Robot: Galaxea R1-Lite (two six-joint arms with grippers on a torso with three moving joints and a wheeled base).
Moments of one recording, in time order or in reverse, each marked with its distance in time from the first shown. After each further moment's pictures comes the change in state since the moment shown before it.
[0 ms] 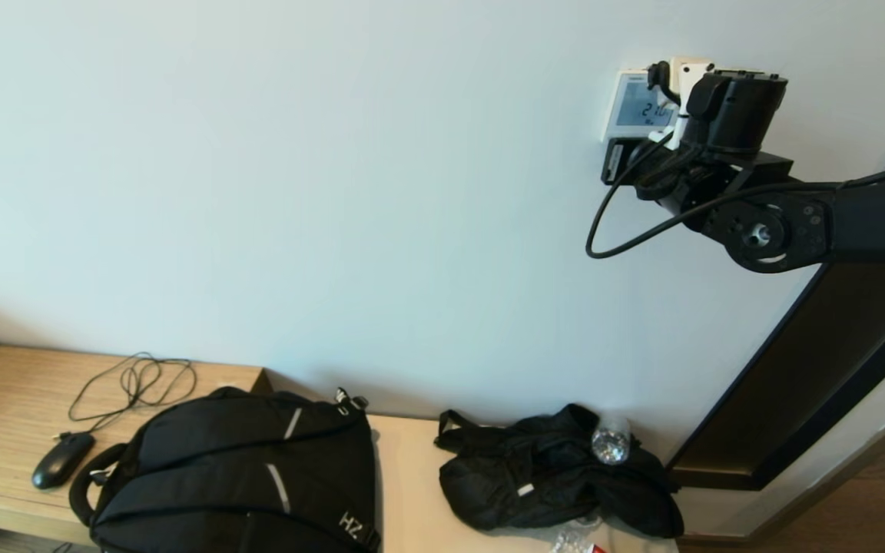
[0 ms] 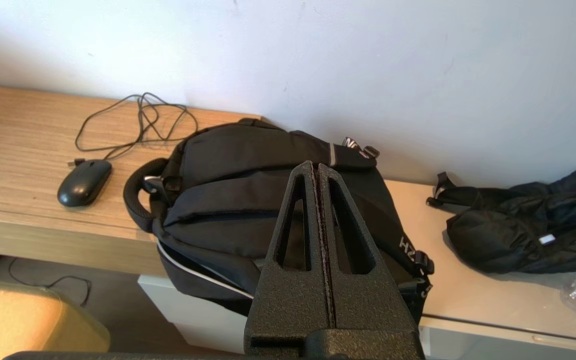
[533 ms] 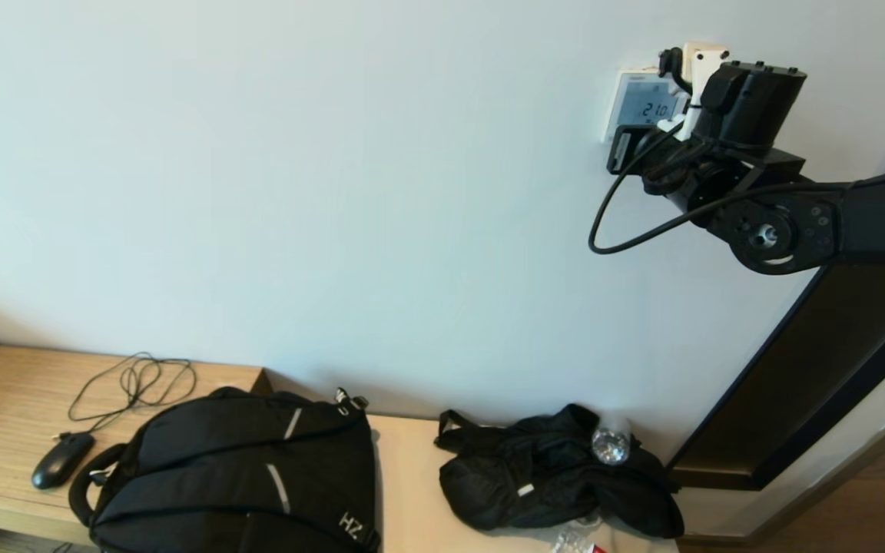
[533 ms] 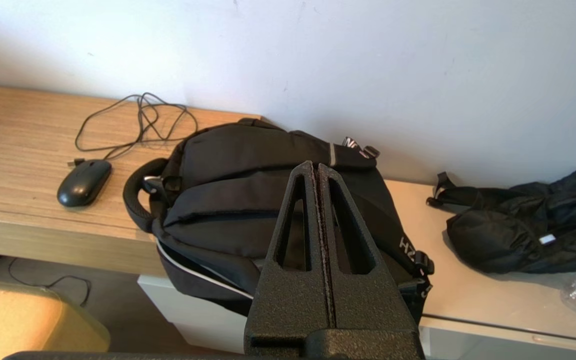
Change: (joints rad) left arm 0.000 0.000 0.000 0.000 0.000 0.000; right arm -0.001 -0.012 0.020 -0.079 -0.001 -0.019
